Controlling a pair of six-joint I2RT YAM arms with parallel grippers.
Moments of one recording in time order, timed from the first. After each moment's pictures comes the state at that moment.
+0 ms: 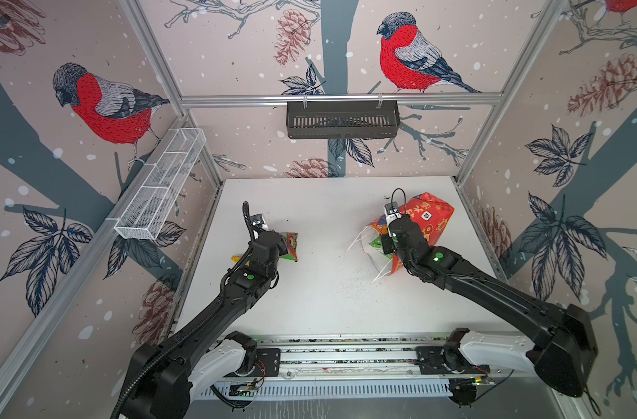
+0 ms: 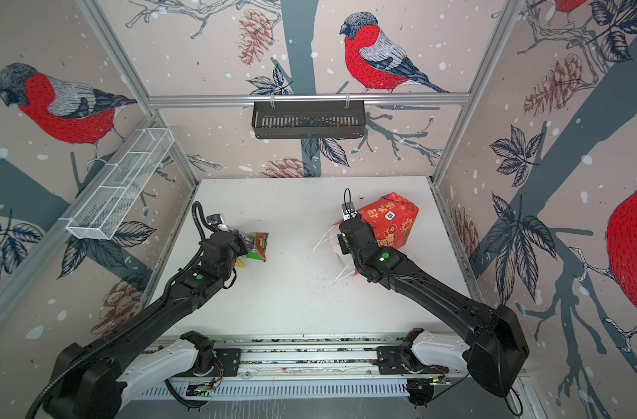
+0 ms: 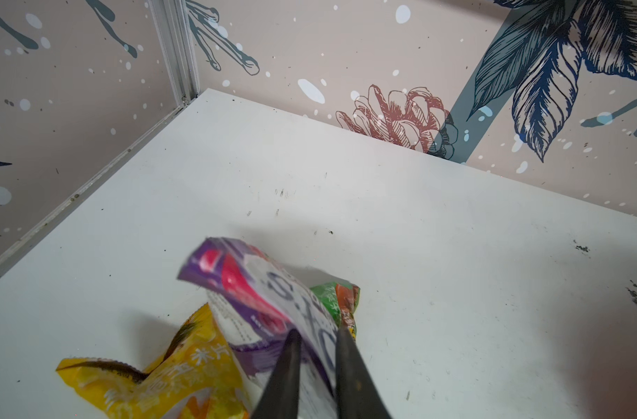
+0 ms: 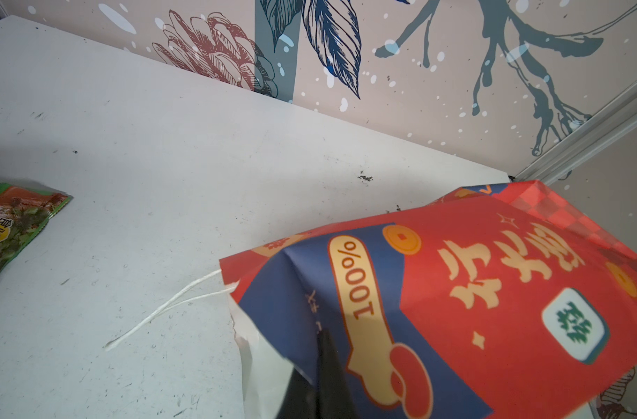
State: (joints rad) left arm -0.44 1.02 0.59 -0.02 -0.49 -0.45; right arm 0.75 1.20 0.92 -0.30 0.51 0.11
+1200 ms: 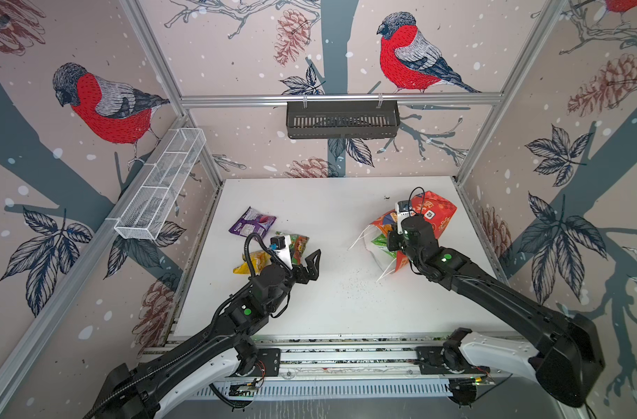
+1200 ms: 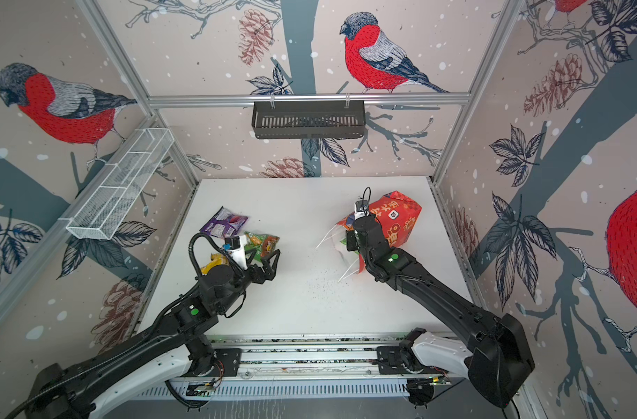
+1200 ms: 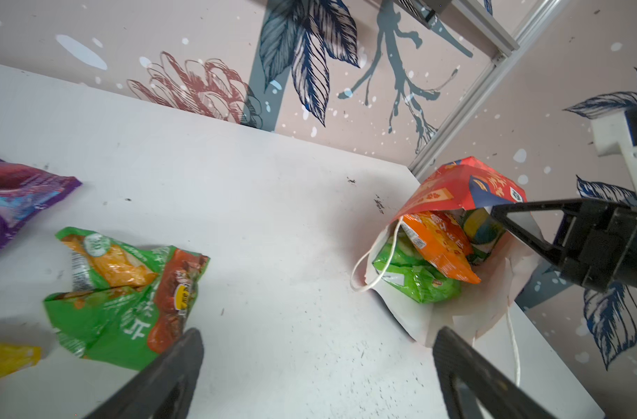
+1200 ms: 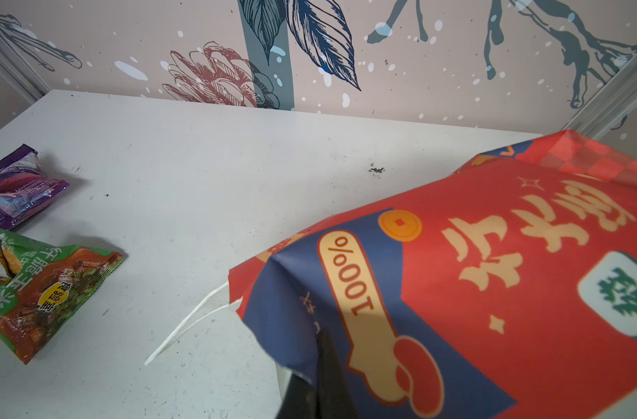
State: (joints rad) left arm -0.81 0.77 0.39 0.16 -0.30 -0.52; right arm 0.63 1.15 0.85 -0.22 0.37 0.23
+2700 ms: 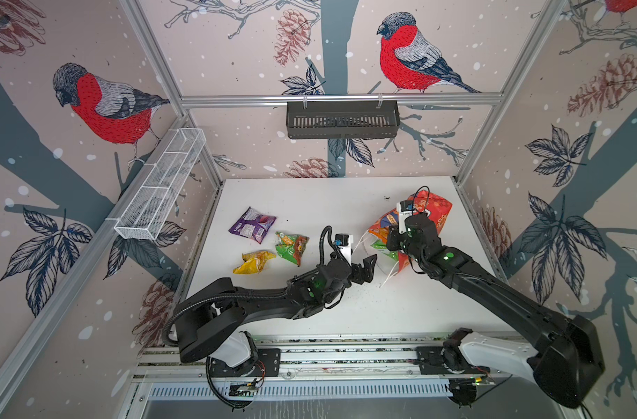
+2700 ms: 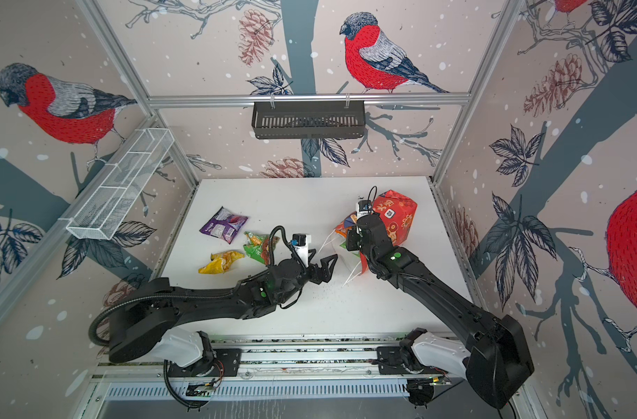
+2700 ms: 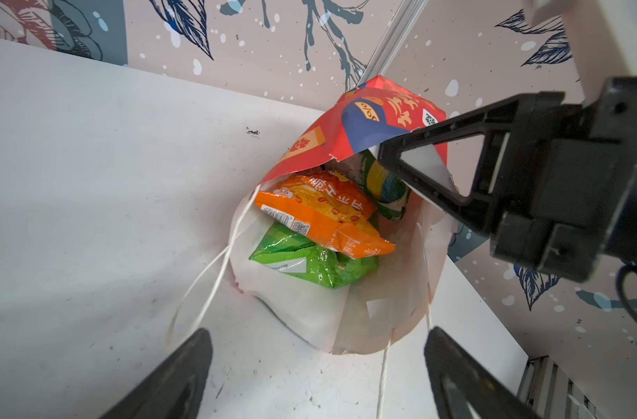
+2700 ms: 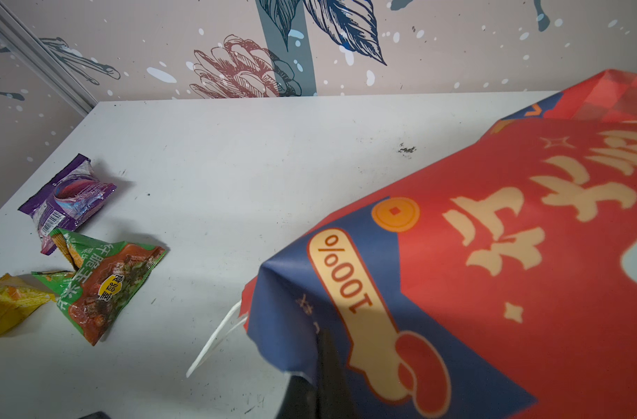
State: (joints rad) left arm -1.08 1.52 0.69 0.58 -0.33 -0.59; right arm 0.59 1.16 0.85 -0.22 0.22 0.32
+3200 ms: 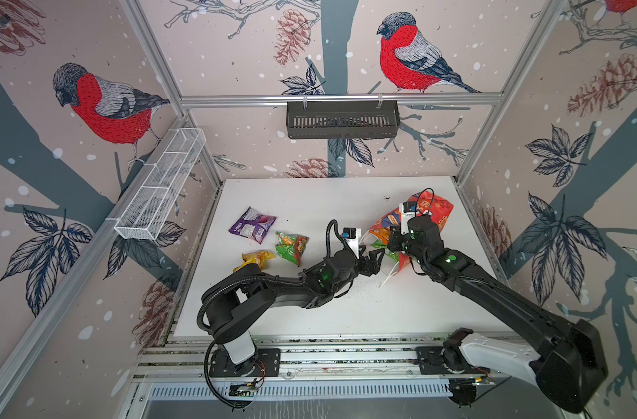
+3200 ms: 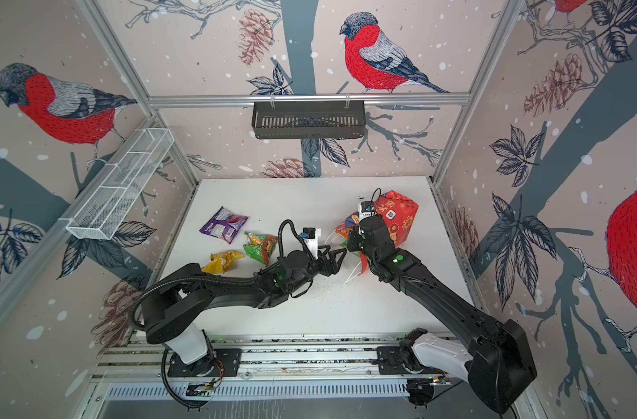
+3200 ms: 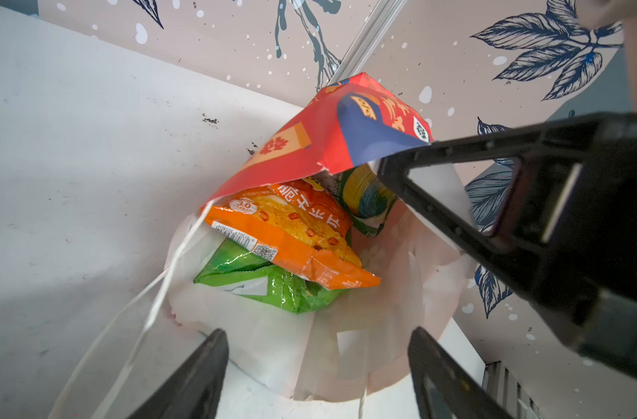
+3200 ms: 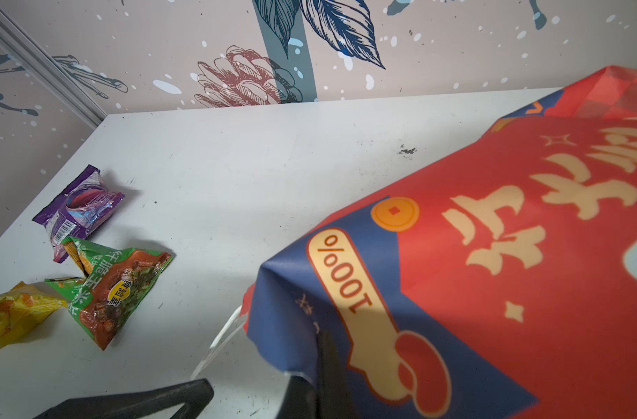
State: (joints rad) left arm -1.00 1.71 0.77 0.75 -0.15 -0.68; right arm 0.58 1.13 0.82 -0.19 0.21 0.34
